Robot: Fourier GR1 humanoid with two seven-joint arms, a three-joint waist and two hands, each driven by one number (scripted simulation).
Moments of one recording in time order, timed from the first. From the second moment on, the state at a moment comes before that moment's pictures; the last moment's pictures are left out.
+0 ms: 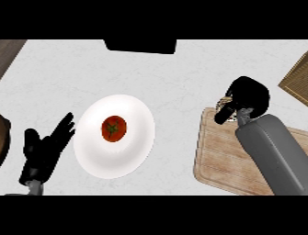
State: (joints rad) left arm 0.03 0.27 -0.11 -1.47 0.14 0.04 0.24; right arm -0.58 -0.28 0.30 -1.23 0.82 0.15 1.02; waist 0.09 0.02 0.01
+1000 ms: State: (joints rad) left arm 0.08 0.28 -0.08 -1.48 0.14 0.05 0.23; right arm -1.14 -0.28 -0.10 -1.02 1.16 -0.38 1.05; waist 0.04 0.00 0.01
